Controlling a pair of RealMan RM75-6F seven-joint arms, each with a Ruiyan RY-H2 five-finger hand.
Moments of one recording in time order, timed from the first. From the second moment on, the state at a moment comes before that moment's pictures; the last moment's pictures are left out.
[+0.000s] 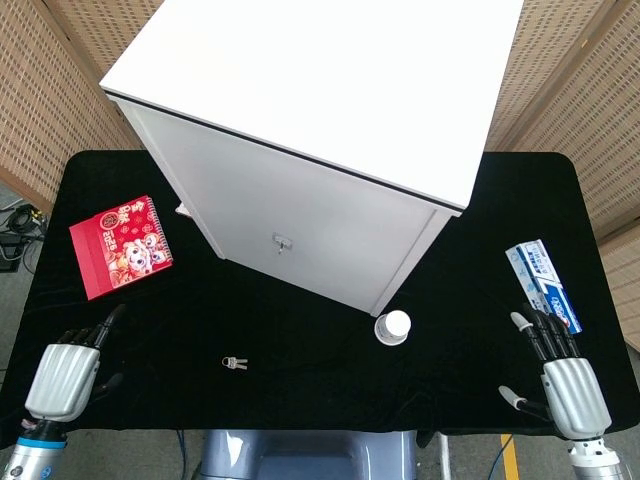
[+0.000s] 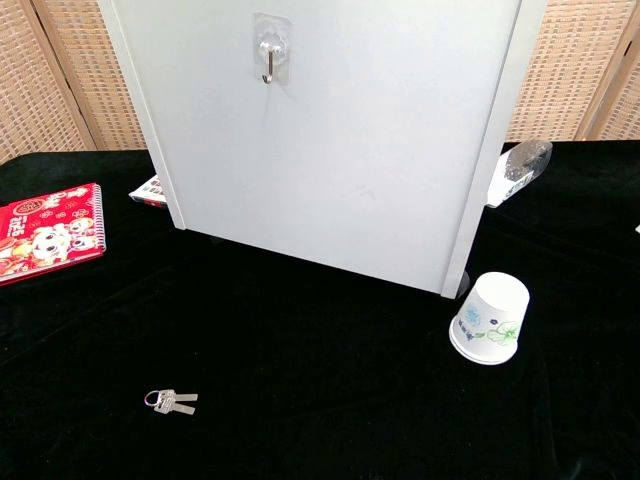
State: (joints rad) left arm -0.04 -1.22 0.02 -1.84 1.66 1.48 0.46; right arm 0.02 -1.14 -0.03 -1.70 -1.73 1.60 0.07
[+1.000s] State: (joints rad) left arm -0.26 -1.53 -0.02 -1.63 1.39 1.13 0.63; right arm 0.02 -1.13 -0.03 -1.70 -1.72 1.60 0.08
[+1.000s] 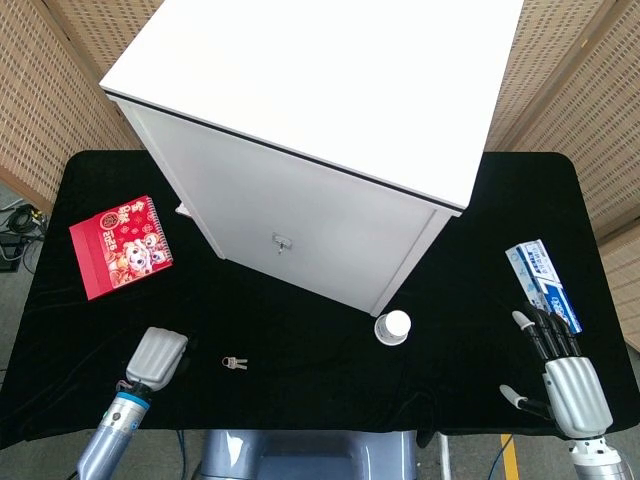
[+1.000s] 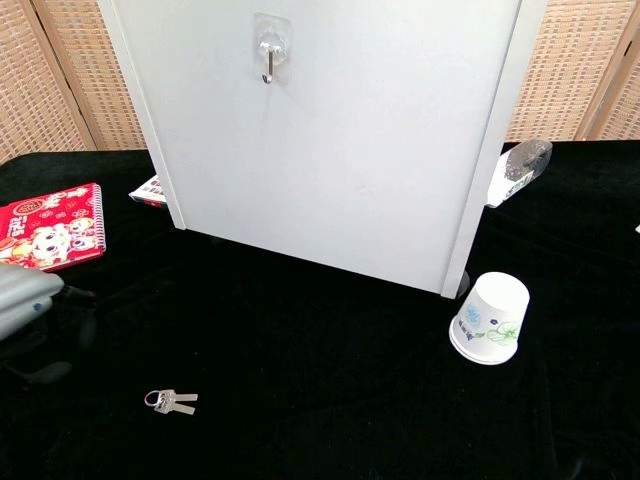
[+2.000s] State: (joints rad) left arm -0.34 -1.72 0.01 -1.48 1.28 1.08 0.75; right arm 0.01 -1.12 -0.02 -1.70 -1.71 1.61 0.12
